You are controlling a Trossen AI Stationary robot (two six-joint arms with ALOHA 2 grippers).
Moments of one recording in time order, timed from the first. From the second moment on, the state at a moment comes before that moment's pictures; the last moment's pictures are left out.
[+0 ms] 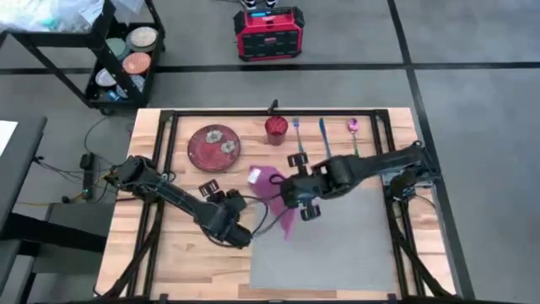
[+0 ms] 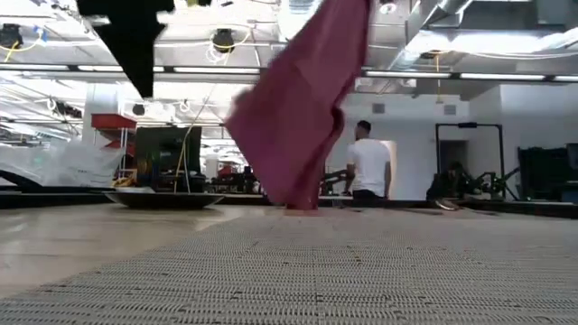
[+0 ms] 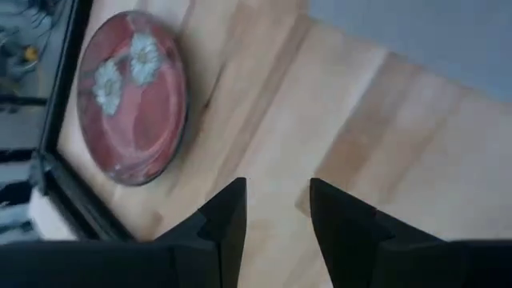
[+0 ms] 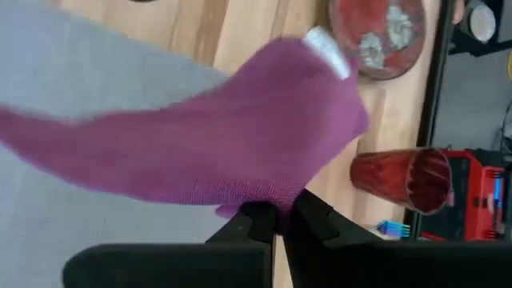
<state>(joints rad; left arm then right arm) -0.51 1.82 1.56 -1.56 -0.53 -1.07 0.28 1.79 1.97 -1.33 0.37 -0.08</state>
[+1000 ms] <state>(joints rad) -0.62 1.83 1.55 -1.53 -0.46 -1.33 0.25 1.91 1.73 -0.72 -0.47 -0.24</state>
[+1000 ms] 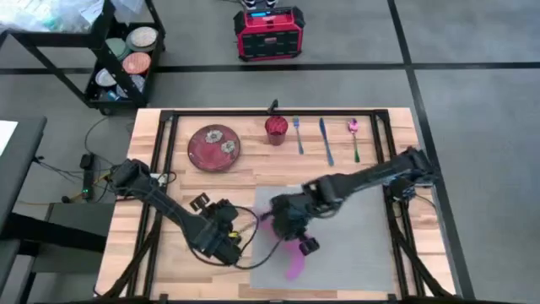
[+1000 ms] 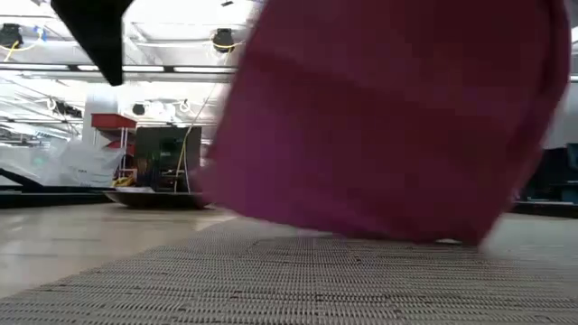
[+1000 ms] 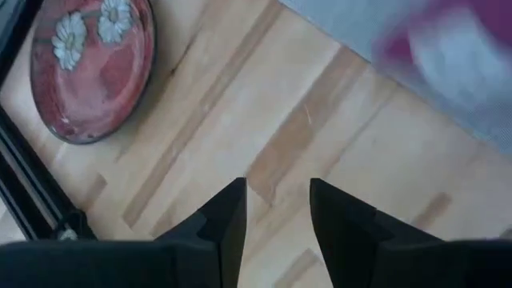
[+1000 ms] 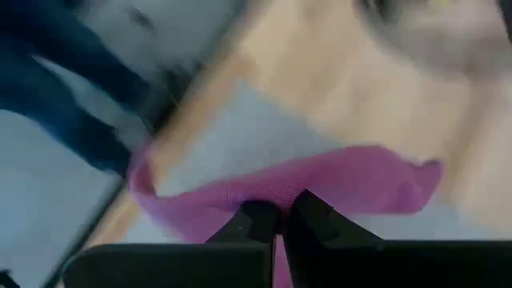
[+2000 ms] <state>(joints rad) -0.62 1.88 1.55 -0.80 -0.36 -1.02 0.24 2.02 1.72 -1.58 -0.88 -0.48</state>
